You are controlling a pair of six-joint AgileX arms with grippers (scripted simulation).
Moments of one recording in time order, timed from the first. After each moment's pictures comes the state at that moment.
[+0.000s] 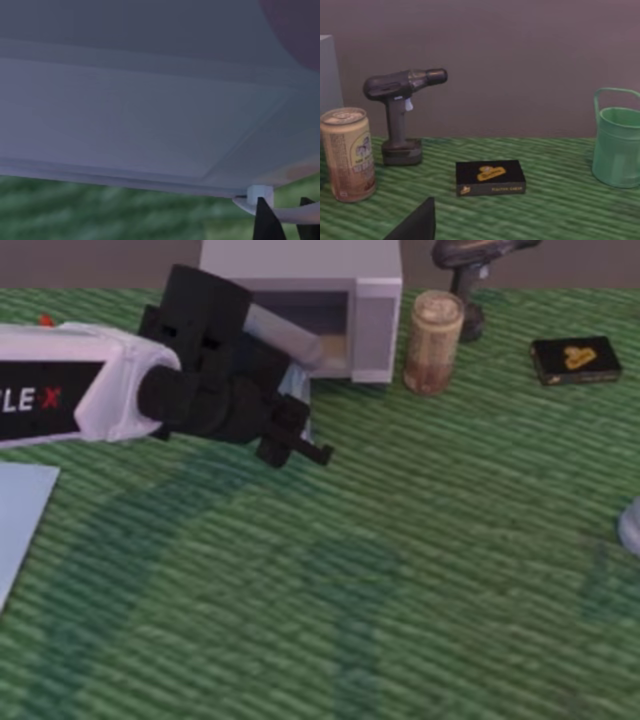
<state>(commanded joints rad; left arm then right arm) -0.46 1.87 1.16 -0.17 0.18 0.17 0.00 0.00 0.00 0.00 0.00 0.00</state>
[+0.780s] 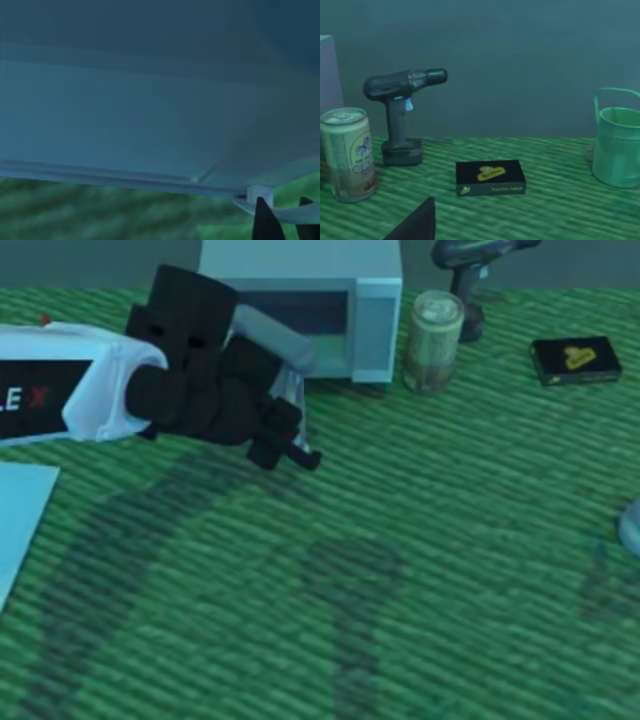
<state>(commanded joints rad) -0.44 1.86 1.14 -0.17 0.23 0.23 0.00 0.00 0.00 0.00 0.00 0.00</state>
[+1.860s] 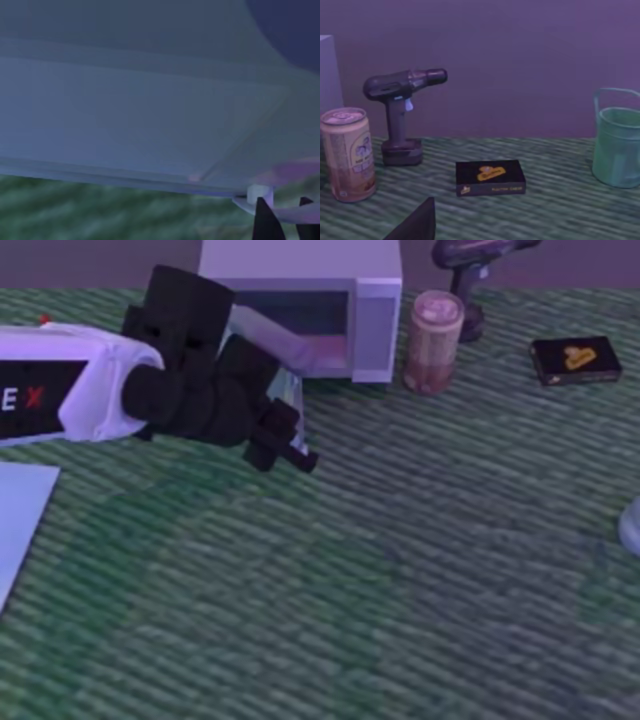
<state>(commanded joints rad) -0.43 1.86 1.14 -0.18 0.23 0.24 0.00 0.00 0.00 0.00 0.00 0.00</state>
